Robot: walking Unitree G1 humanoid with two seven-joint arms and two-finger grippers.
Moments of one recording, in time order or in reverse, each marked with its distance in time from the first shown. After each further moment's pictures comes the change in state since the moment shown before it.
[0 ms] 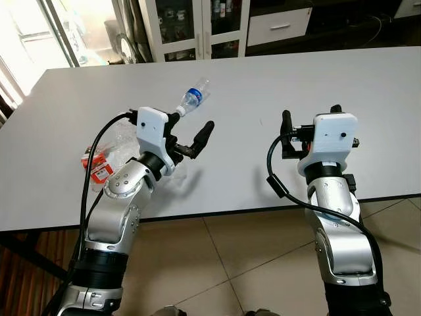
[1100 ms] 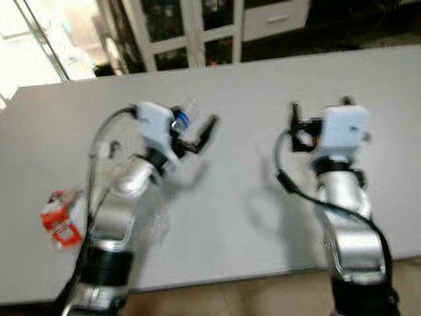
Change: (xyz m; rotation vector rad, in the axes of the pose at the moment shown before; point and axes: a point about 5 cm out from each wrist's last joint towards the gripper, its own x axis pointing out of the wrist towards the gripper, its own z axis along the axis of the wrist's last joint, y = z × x) left arm 0.008 -0.014 0.008 0.010 -0.053 -0.041; right arm 0.004 -0.012 0.009 -0.011 -0.028 -0.043
